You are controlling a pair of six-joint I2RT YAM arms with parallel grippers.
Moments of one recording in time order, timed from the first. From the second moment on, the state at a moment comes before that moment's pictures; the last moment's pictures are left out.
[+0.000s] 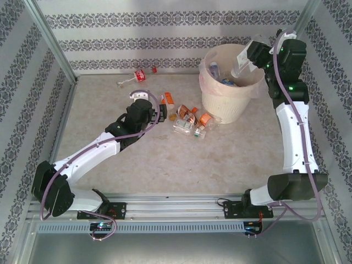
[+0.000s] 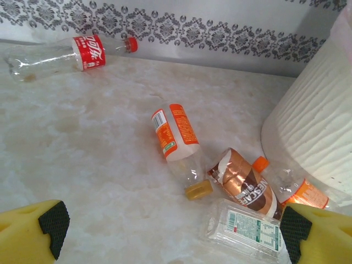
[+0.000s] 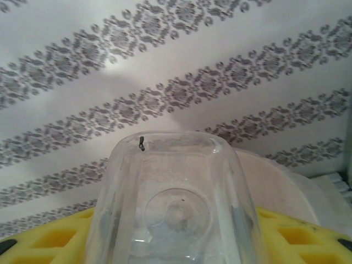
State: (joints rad) left arm -0.61 1.35 1.07 -0.24 -0.41 -0.48; right arm -0.04 1.45 1.73 -0.47 -0.09 0.35
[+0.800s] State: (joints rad) left arm -0.57 1.38 1.10 -0.43 -0.49 -0.63; right arm 0.01 1.75 1.96 -0.66 -0.04 0.26
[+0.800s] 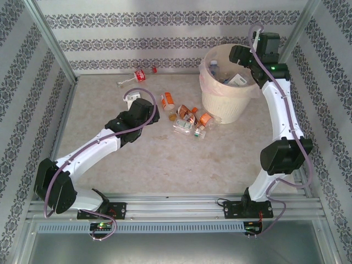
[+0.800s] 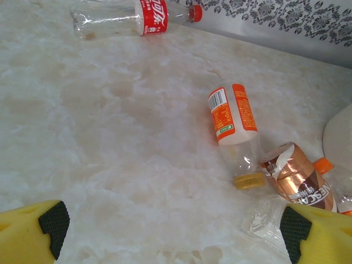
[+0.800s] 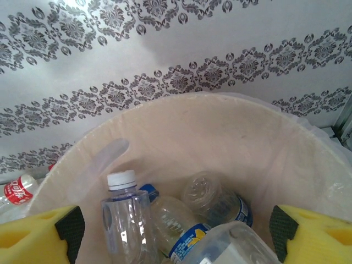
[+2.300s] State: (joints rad) left arm -0.35 1.41 1.06 -0.51 -0.28 -0.95; right arm 0.65 2.09 1.73 -0.97 0.01 -0.37
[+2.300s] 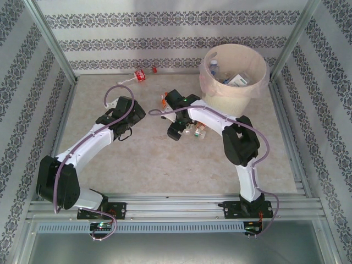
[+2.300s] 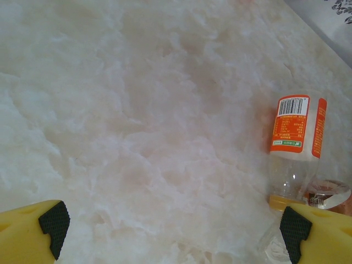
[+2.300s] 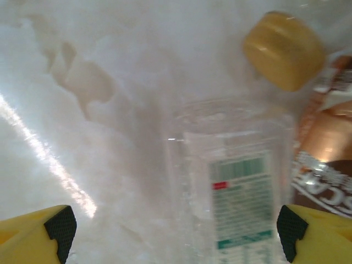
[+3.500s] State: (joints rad) left arm -0.35 1.47 1.06 -0.46 -0.18 -0.93; right arm 0.62 1.91 1.75 -0.94 -0.02 -0.31
